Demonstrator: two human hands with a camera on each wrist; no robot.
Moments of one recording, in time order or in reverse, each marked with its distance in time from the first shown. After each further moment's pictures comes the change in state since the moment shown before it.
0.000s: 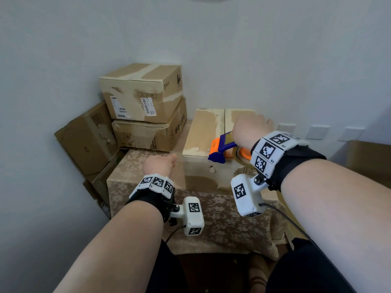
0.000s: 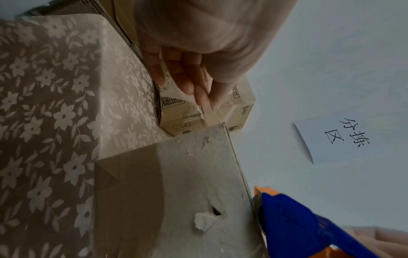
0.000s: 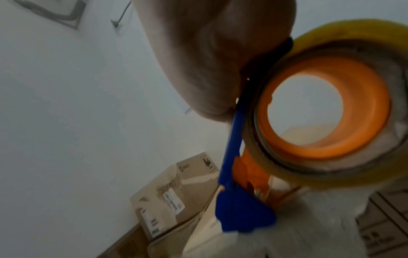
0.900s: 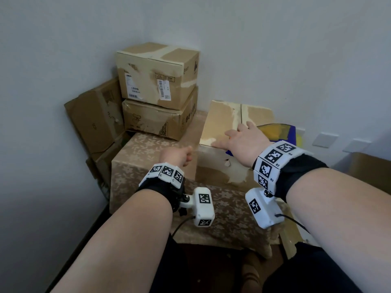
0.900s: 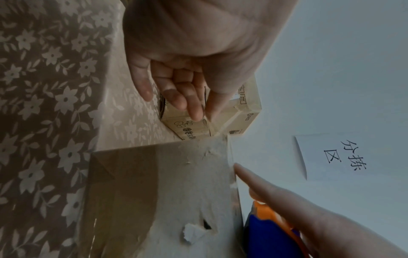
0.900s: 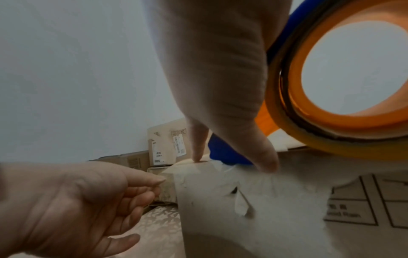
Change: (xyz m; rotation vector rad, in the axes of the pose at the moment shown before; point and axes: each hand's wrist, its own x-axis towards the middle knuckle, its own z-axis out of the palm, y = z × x) left_hand 0.004 -0.013 -0.005 -0.249 -0.290 -0.101; right_hand -0.012 -0.041 0.036 -0.698 -0.093 -0.554
